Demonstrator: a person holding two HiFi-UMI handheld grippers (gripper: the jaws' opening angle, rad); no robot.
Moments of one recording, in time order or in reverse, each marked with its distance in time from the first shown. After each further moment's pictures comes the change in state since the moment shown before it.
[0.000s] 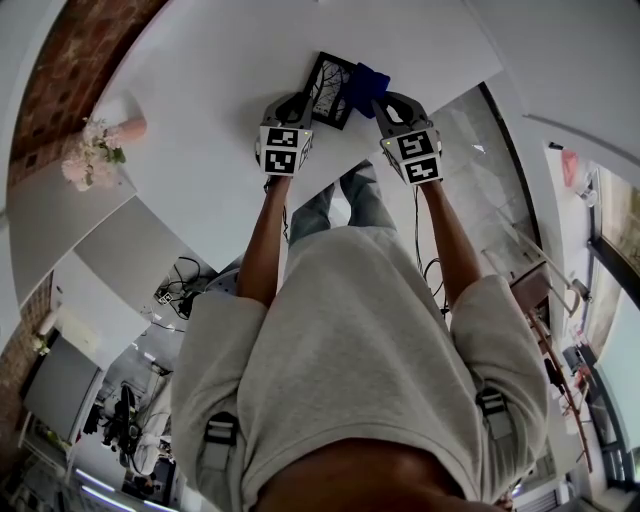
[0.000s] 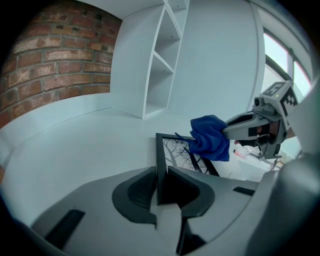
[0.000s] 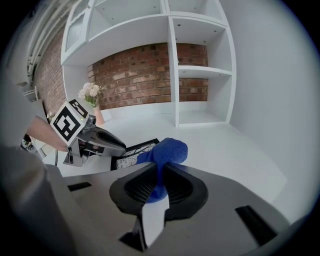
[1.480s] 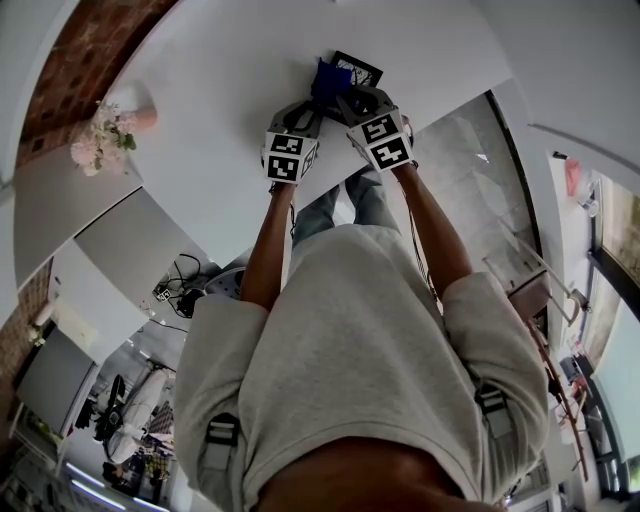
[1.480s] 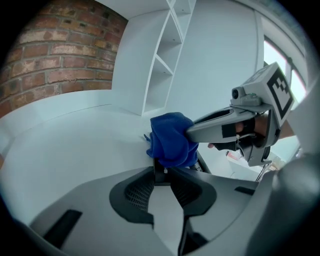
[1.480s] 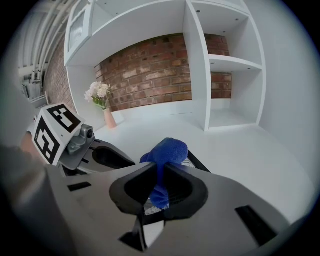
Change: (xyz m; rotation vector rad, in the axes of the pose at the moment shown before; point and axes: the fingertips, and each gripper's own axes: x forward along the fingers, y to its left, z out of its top) left arm -0.024 -0.006 -0.017 -0.035 0.002 -0.060; right arm 0.052 0.076 0.035 -0.015 0.016 0.140
